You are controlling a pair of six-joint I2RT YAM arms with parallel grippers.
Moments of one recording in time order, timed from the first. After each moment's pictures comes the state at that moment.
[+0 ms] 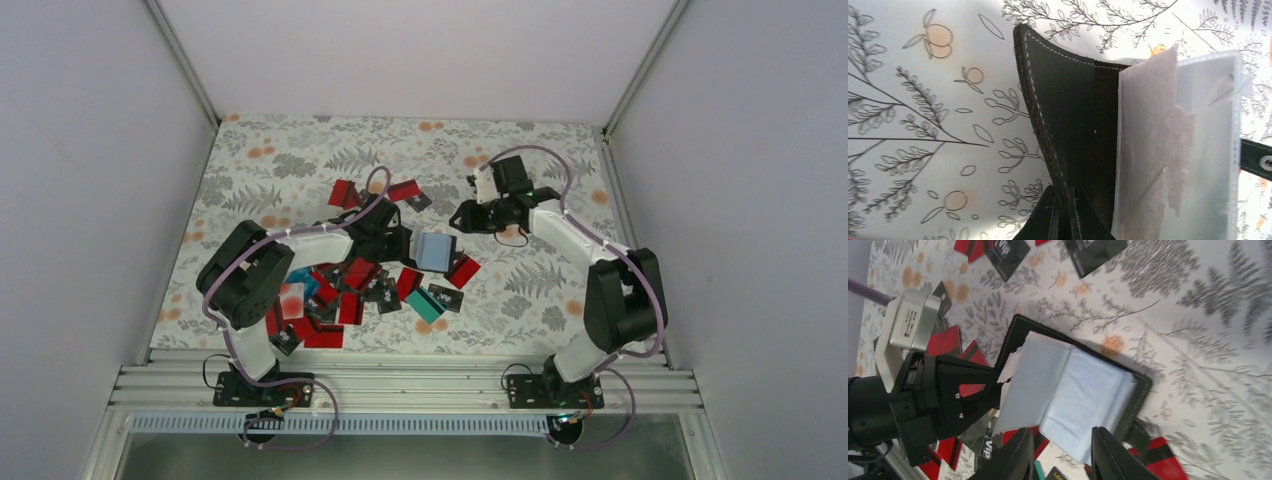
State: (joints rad) left arm -0.65 1.80 1.00 -0.17 0.17 -0.70; right arm 0.34 1.59 1.13 -0.55 -0.46 0.29
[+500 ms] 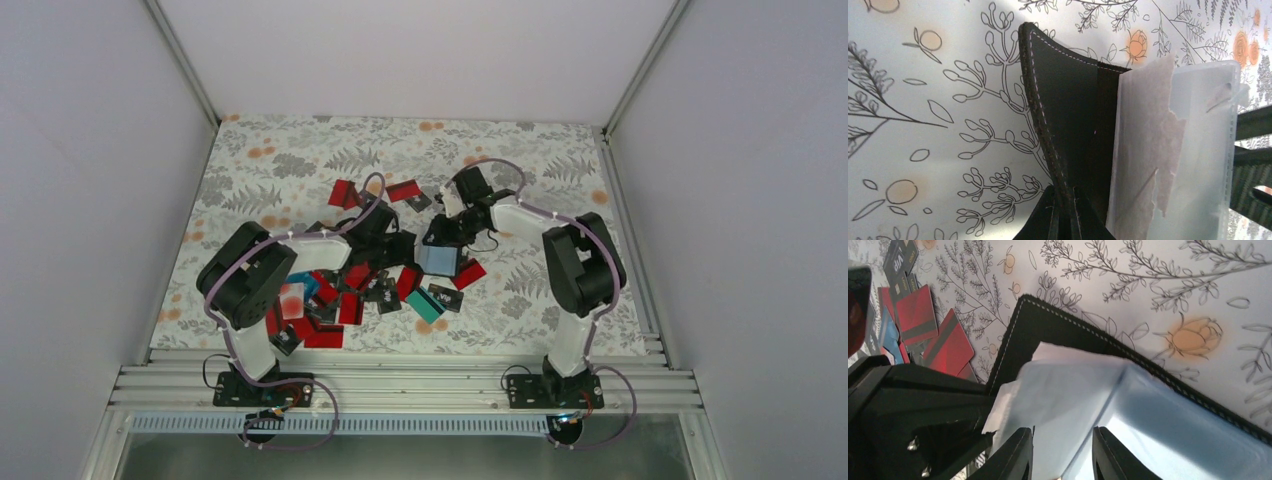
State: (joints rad) left arm -0.65 1.80 0.92 -0.03 0.27 -0.82; right arm 0.46 1.86 1.20 -0.49 -0.53 0.33
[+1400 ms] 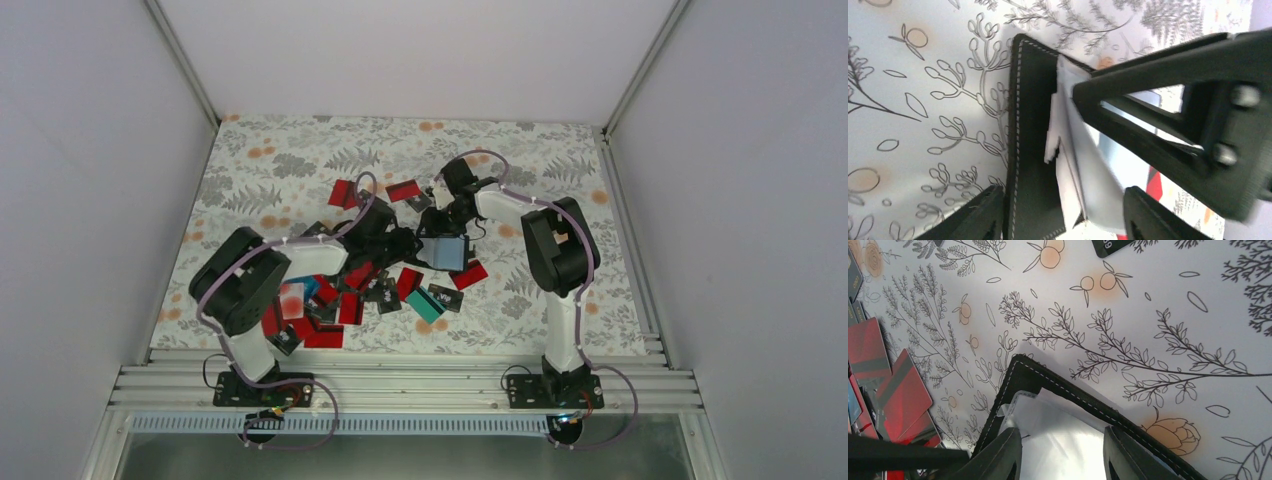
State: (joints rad) left arm -0.66 1.78 0.88 0.10 0.26 -1.00; right arm 0.47 2.08 1.42 -0.56 -0.46 0.28
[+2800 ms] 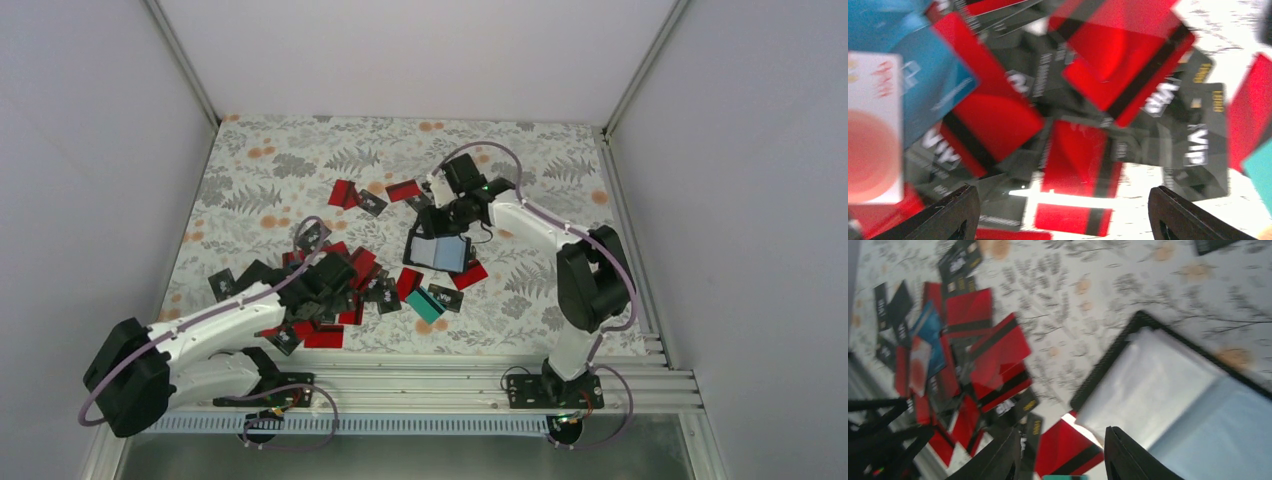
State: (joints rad) left arm -0.80 1.11 0.61 -0.75 -0.25 -1.02; right arm 0.54 1.79 1.33 -0.62 -0.44 0.29
